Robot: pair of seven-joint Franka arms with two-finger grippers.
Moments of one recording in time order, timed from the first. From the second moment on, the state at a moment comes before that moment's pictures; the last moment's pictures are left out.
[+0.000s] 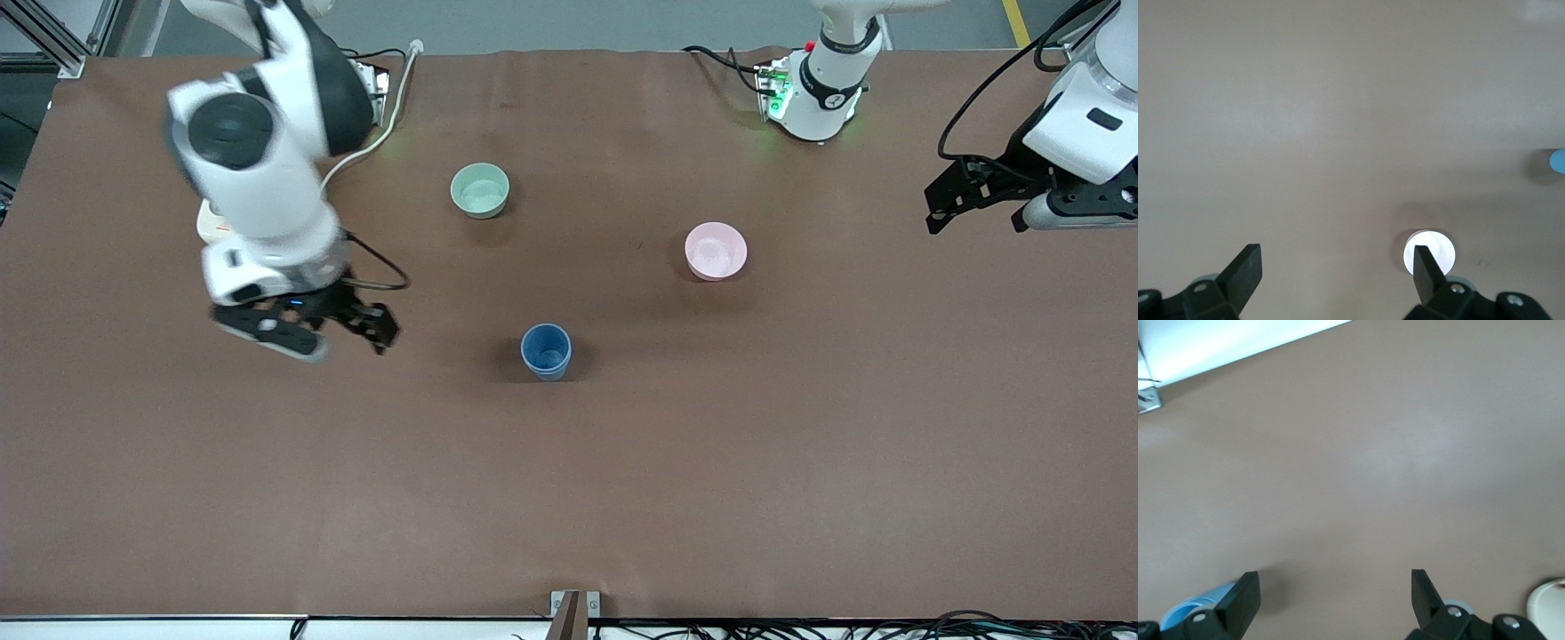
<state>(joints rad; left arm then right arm) 0.04 -0.05 -0.22 -1.57 0.02 1.60 -0.16 0.00 0.23 0.41 -1.57 -0.23 1.88 0.79</state>
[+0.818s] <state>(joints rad) 0.04 -0.04 -0.22 -1.58 0.02 1.61 -0.16 -0.01 -0.06 -0.08 -1.53 -0.04 1.46 0.01</state>
